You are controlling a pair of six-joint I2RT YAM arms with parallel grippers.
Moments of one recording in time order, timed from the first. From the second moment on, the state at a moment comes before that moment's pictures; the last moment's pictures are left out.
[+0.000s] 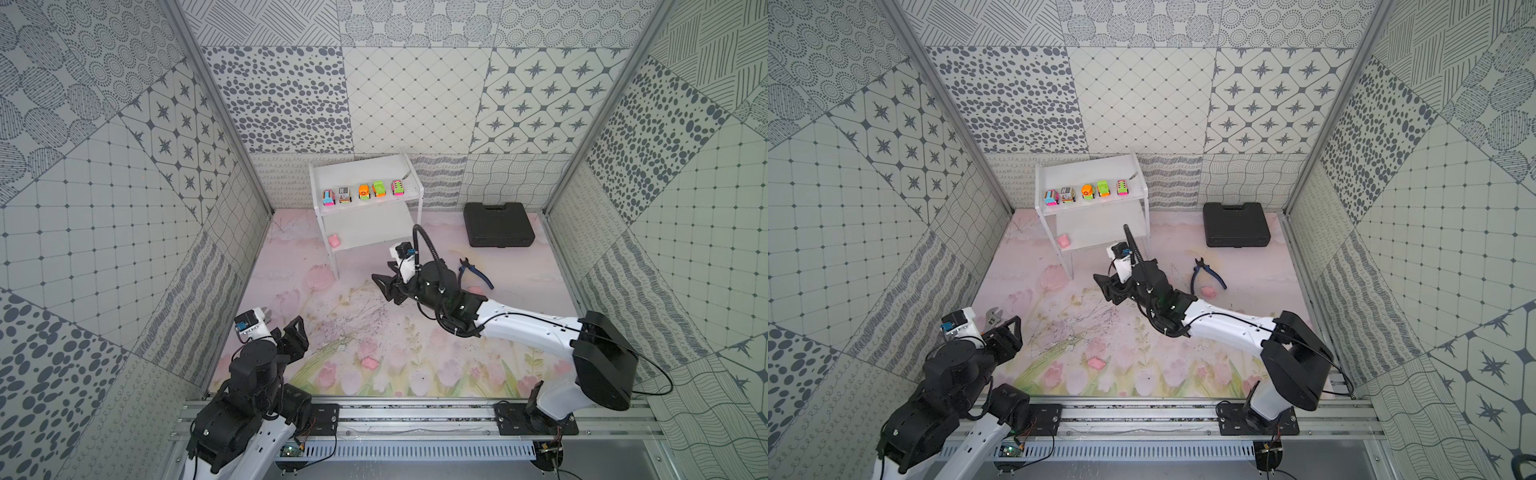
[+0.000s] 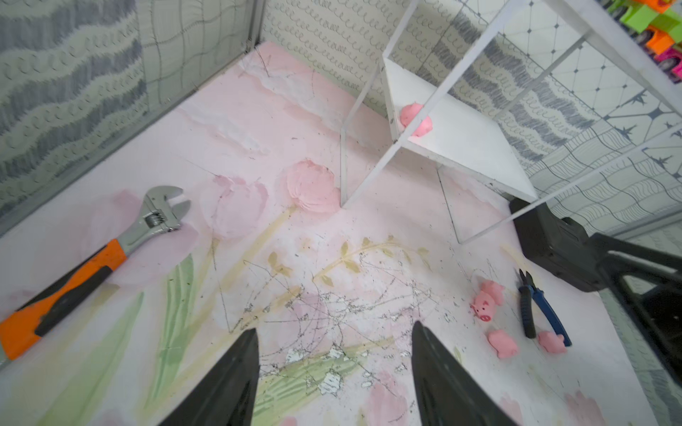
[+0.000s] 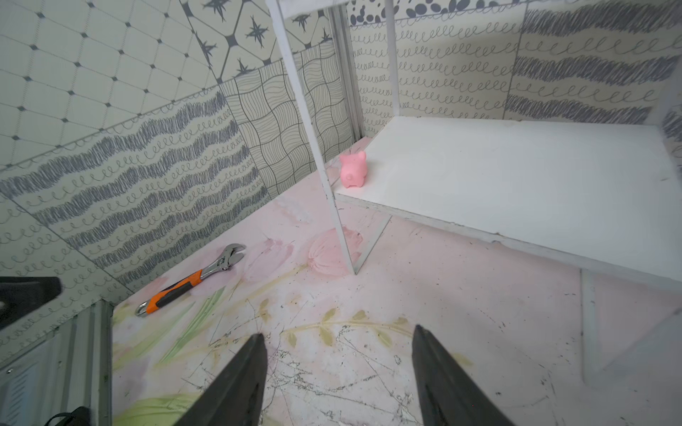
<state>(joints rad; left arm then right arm) -0.40 0.15 0.65 -0.97 -0.32 -0.69 0.89 1.46 0.94 0.33 -0.01 0.24</state>
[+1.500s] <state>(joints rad) -0.70 0.74 0.27 -0.52 0.18 -1.49 0.71 1.04 0.38 0.20 -0.41 0.50</state>
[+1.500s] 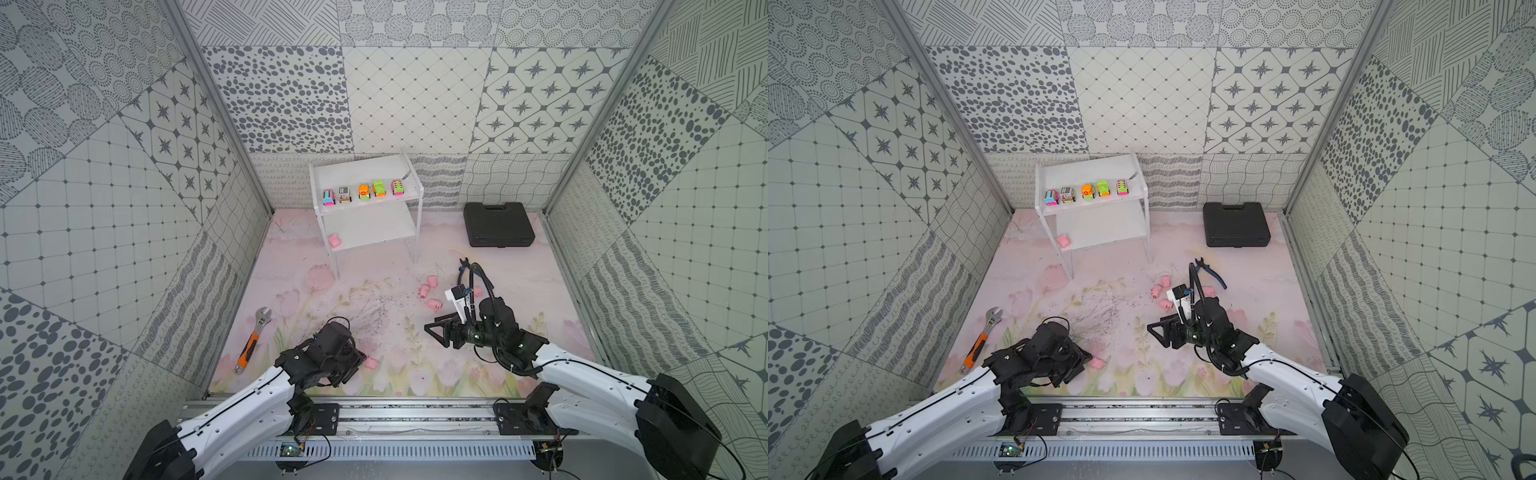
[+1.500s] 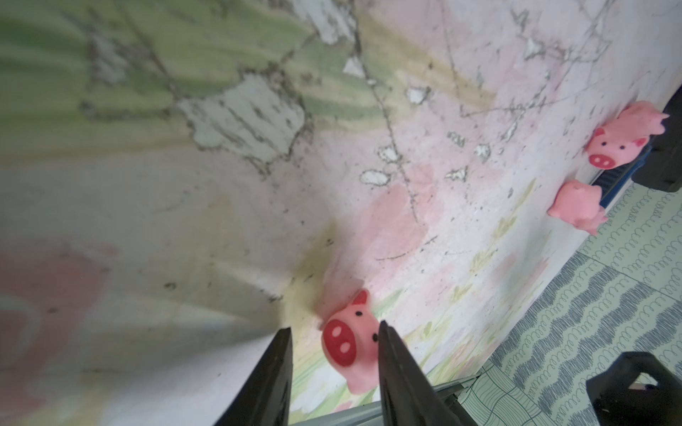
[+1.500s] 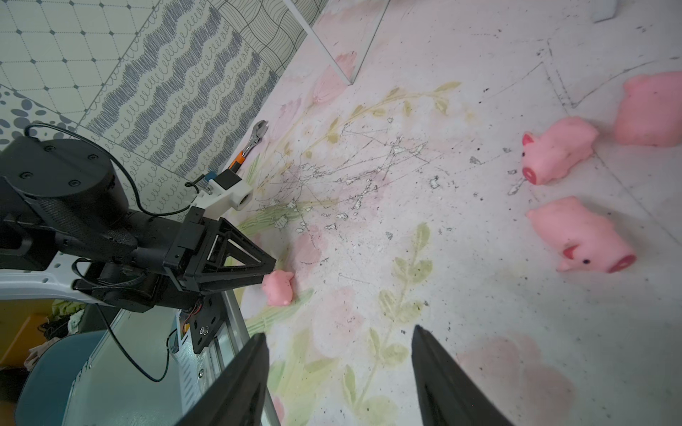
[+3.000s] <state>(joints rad) -0.74 0.84 0.48 0.15 0.20 -1.44 0.57 0.93 0.39 0.65 -0.70 0.86</state>
